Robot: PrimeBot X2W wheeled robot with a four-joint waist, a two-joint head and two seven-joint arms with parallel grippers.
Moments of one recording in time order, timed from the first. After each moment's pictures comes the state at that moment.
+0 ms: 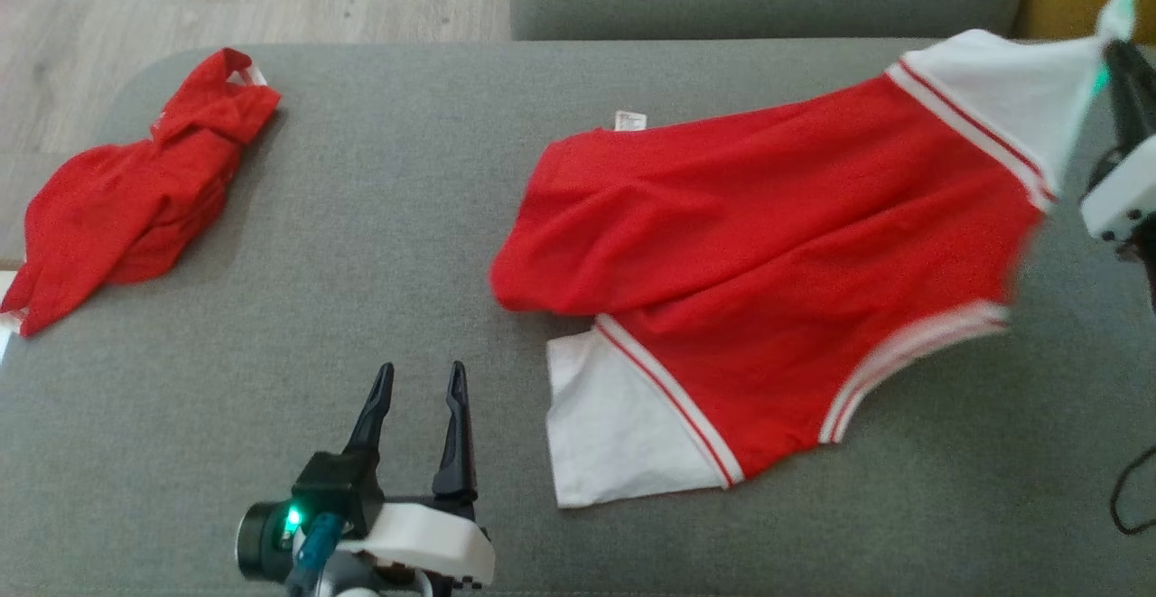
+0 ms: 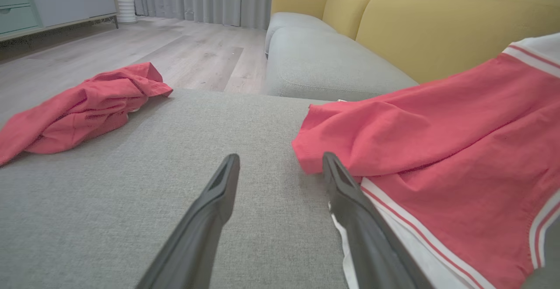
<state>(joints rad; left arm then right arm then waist) 0.06 0.05 -0.41 0.09 -0.22 0.25 -0.25 -0.52 -0.30 -0.10 0.28 0.40 0.12 0.38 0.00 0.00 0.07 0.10</state>
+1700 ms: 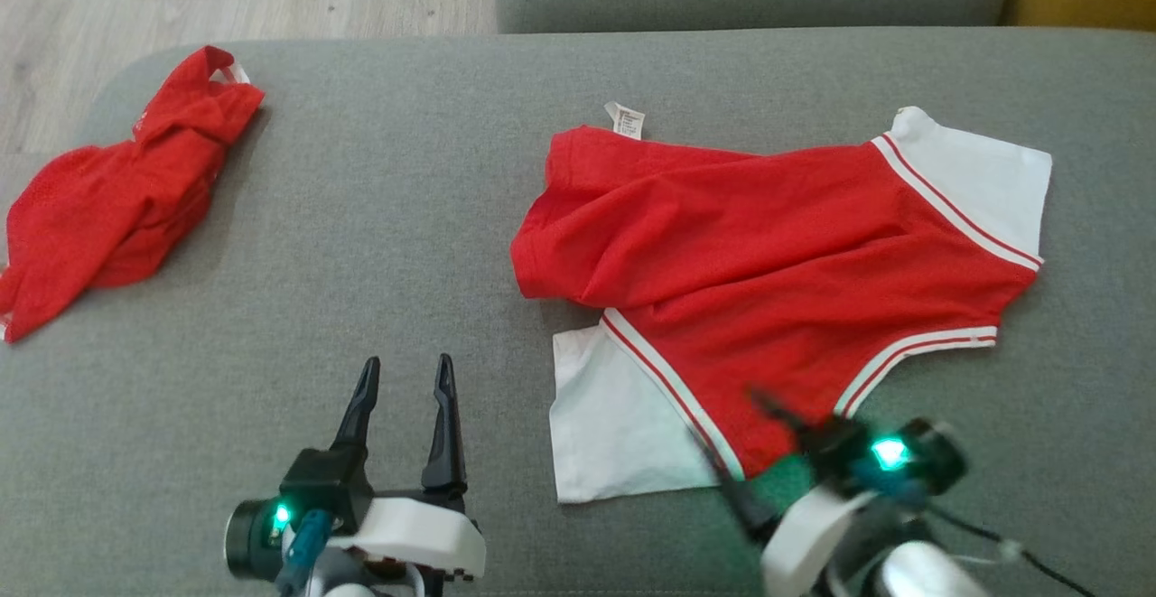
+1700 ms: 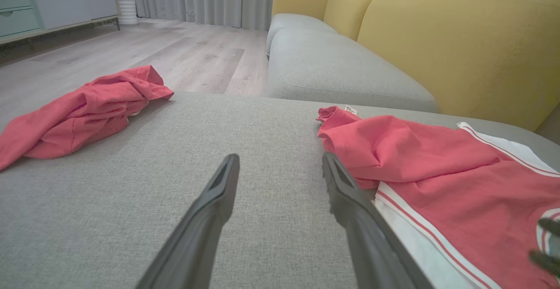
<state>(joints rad) 0.05 0.05 -0.38 0.08 -0.21 0.26 -0.25 -0.05 -0.19 0.43 0.20 0.10 0.12 0.02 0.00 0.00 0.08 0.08</state>
